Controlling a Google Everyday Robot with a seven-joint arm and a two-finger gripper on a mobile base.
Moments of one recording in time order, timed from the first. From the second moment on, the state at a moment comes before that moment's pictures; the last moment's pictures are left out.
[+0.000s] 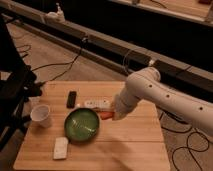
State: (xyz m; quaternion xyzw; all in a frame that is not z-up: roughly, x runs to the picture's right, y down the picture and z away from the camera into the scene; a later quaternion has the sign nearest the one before) arm 0.020 0.113 0.665 -0.27 -0.24 -0.10 0.93
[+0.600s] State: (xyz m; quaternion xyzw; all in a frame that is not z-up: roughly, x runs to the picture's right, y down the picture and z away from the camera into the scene) arm 0.011 0.113 0.661 -0.27 -0.25 -0.11 0.92
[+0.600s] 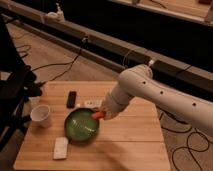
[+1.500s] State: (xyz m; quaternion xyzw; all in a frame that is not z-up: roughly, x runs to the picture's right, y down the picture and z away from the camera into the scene) arm -0.141 0.085 0.701 -0.24 -0.38 -0.08 0.89
